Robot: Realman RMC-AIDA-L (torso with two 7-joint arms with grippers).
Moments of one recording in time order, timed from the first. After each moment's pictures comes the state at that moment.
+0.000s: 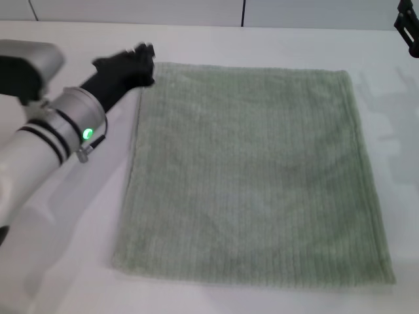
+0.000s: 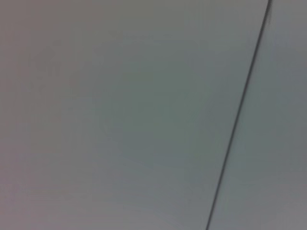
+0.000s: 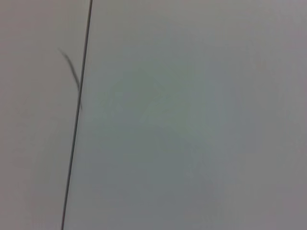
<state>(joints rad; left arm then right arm) -0.35 -2.06 1.88 0.70 -0.01 0.60 -0.60 0.13 2.08 1.36 0.94 -2.91 -0.68 -0.04</state>
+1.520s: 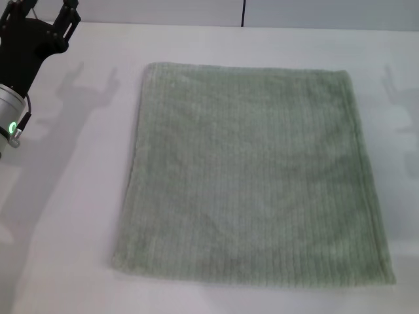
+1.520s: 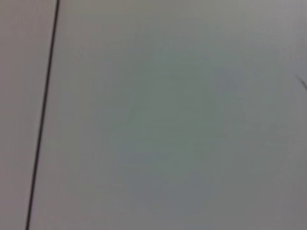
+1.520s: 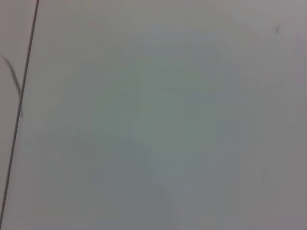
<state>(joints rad) -0.37 -2.07 1.61 0.43 -0.04 1.06 -0.37 0.37 2.09 1.39 0.45 -2.72 -1.04 -0.04</state>
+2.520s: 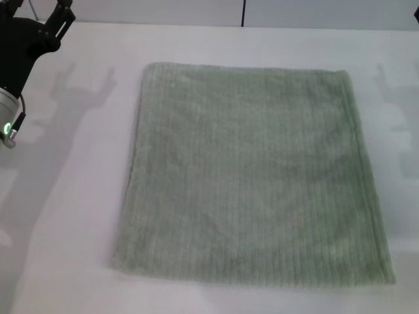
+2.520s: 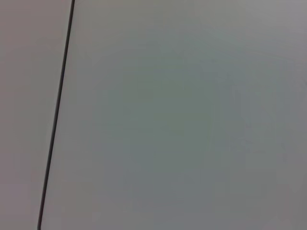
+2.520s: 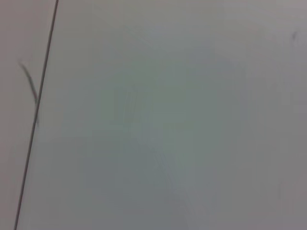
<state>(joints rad) -0.37 -2.07 1.61 0.41 -0.07 1.09 -0.35 0.42 2.09 1.38 0.37 -2.72 -1.10 -0.03</state>
